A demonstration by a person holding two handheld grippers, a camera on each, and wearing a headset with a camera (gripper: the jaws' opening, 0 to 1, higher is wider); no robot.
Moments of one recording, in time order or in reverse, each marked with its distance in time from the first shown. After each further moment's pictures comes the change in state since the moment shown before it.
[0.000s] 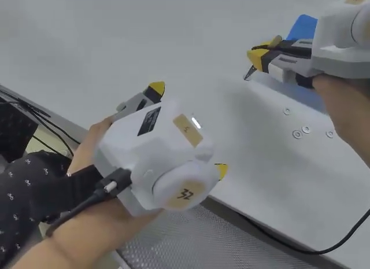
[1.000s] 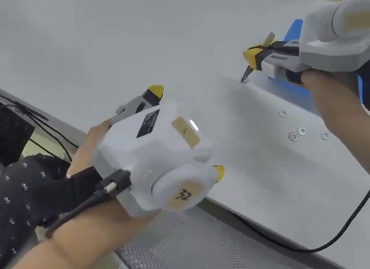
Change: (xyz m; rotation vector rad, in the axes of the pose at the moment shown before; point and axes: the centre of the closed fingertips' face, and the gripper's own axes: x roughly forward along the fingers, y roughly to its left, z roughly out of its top) left arm 0.000 0.000 0.000 0.002 -0.003 -0.006; right arm 0.012 -0.006 -0.003 0.006 0.042 -0.029
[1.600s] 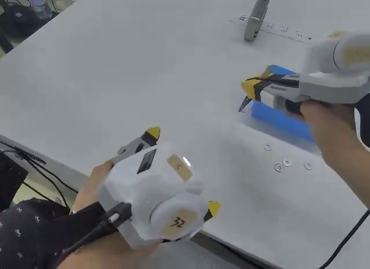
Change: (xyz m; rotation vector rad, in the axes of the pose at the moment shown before) left arm -0.001 -0.005 0.003 0.003 -0.017 -0.024; right arm -0.054 -0.009 0.031 0.082 -0.080 -0.058
